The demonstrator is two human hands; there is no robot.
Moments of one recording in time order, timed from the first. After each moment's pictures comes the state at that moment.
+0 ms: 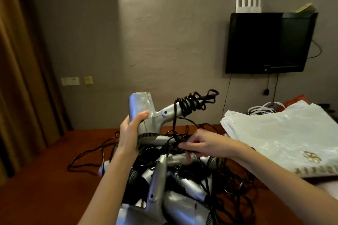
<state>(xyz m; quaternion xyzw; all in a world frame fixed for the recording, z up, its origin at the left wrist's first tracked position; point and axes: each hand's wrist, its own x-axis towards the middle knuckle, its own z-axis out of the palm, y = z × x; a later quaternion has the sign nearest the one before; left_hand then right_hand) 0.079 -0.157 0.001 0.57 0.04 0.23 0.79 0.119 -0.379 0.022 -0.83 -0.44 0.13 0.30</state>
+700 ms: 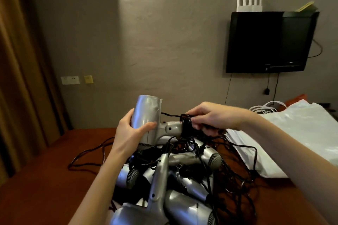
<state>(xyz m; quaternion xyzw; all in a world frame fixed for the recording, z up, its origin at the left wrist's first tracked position) 0.061 -0.146 0.004 0.76 -0.02 0.30 0.58 0.123 -0.380 0.084 -0.85 -0.40 0.17 0.31</state>
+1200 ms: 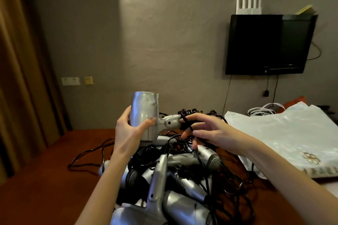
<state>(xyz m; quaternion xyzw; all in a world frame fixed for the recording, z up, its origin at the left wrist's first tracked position) 0.063 -0.156 0.006 0.73 0.00 0.36 0.58 0.107 -0.394 0.036 -0.72 -0.40 0.15 0.54</state>
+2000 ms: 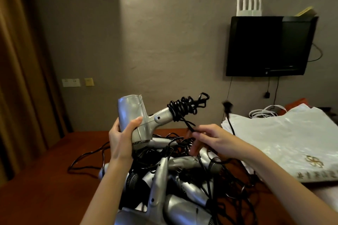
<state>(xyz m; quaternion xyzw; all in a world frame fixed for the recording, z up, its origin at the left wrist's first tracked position) 0.065 -0.153 -0.004 0.55 0.05 0.35 0.75 0.124 -0.394 0.020 -0.80 -0.40 0.09 0.43</state>
